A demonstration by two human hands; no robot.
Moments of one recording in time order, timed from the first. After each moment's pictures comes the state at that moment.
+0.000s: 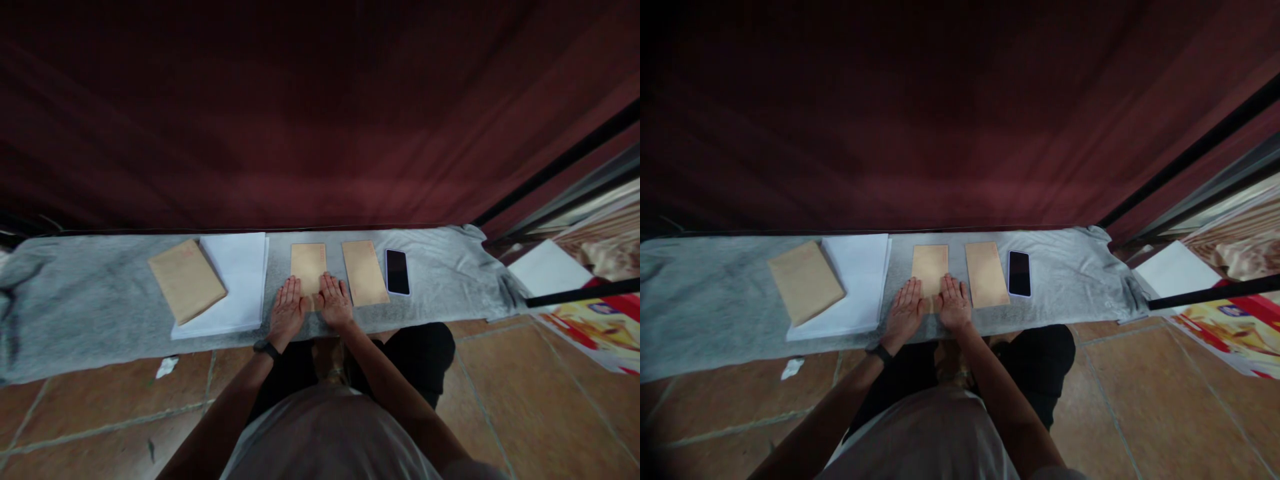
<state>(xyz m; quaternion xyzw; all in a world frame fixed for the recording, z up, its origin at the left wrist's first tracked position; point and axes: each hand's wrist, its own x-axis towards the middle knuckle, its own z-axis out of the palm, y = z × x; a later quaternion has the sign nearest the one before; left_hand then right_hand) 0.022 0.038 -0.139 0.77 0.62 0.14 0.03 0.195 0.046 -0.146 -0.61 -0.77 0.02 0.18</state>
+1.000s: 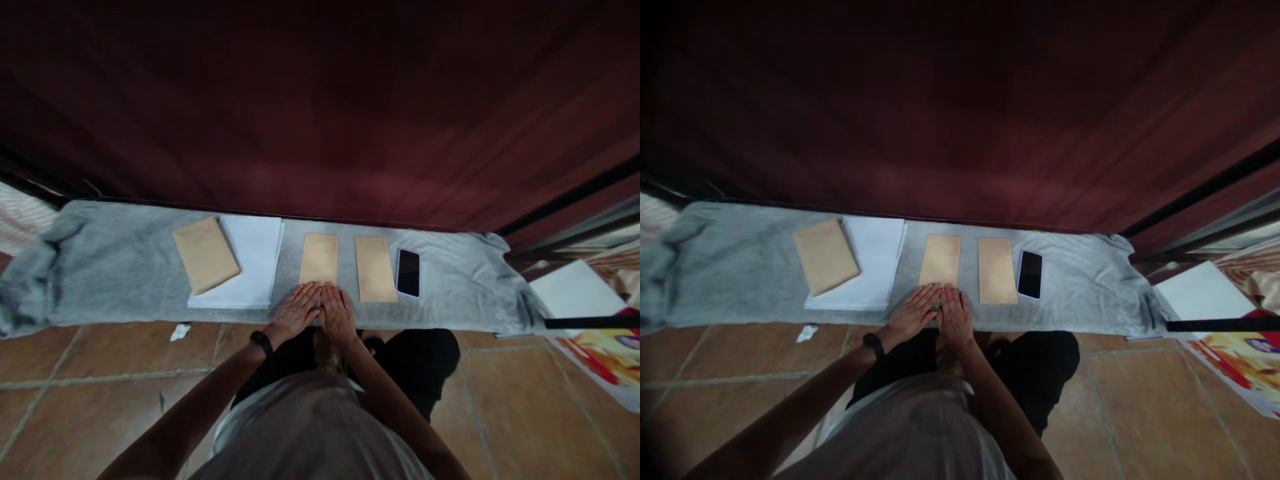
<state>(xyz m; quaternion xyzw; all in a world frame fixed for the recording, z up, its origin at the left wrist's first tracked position) 0.006 0.008 -0.123 0.88 0.45 0.08 0.07 0.191 -0.014 -0.138 -0.54 -0.83 0.04 0.17</state>
